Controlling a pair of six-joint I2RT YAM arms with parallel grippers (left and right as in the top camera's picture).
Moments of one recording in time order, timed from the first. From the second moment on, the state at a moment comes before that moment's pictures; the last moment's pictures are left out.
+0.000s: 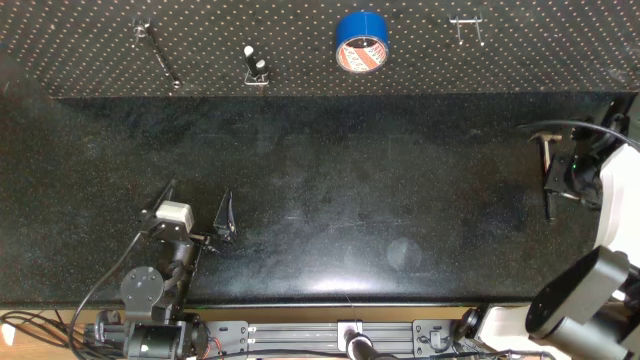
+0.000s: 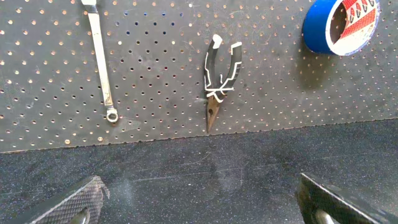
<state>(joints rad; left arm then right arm) -0.04 0.01 0.01 -0.06 0.15 -0.05 -0.55 1.62 1.22 -1.05 0.10 -0.21</state>
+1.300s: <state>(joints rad) -0.04 0.01 0.01 -0.06 0.15 -0.05 -0.58 1.87 1.22 -0.85 0.00 -0.44</state>
